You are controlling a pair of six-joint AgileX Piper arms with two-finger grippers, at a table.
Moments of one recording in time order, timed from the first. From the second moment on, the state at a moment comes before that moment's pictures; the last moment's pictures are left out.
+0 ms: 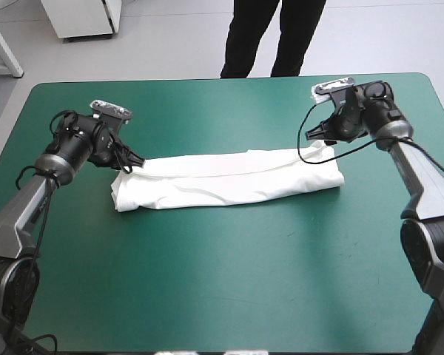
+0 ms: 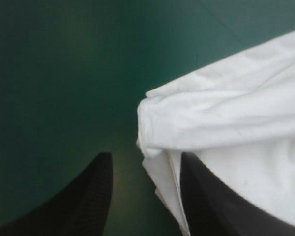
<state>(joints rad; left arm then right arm) -0.19 1.66 -1.42 0.22 0.92 0.02 0.17 1.87 -1.74 -0.08 1.00 -0.06</state>
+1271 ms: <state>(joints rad) -0.46 2.05 -1.68 -0.46 0.94 0.39 -0.07 1.56 -1.34 0.44 1.01 -0.31</state>
